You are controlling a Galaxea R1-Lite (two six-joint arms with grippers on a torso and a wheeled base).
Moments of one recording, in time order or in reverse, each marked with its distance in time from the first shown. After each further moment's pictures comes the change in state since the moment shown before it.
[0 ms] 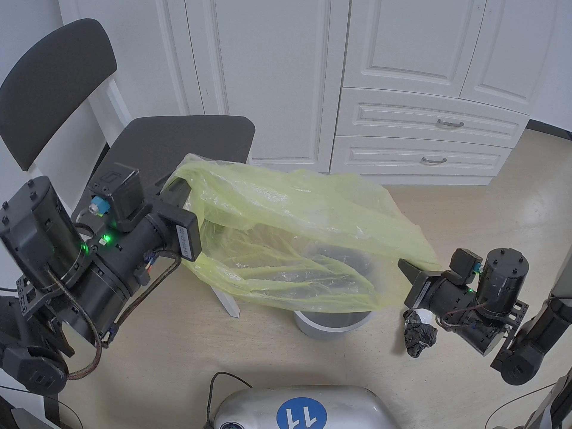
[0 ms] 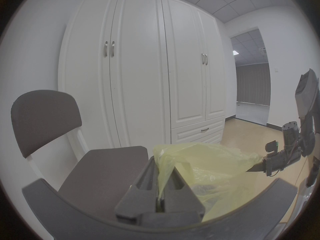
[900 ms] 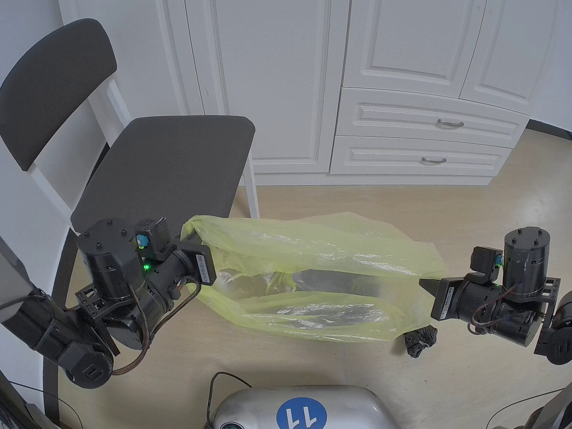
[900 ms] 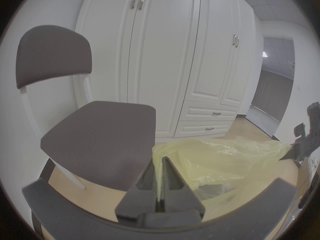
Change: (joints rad) left arm 0.124 0.259 0.064 -0.068 -0.013 -0.339; right arm 0.006 -0.341 -0.138 0.764 0.002 -0.018
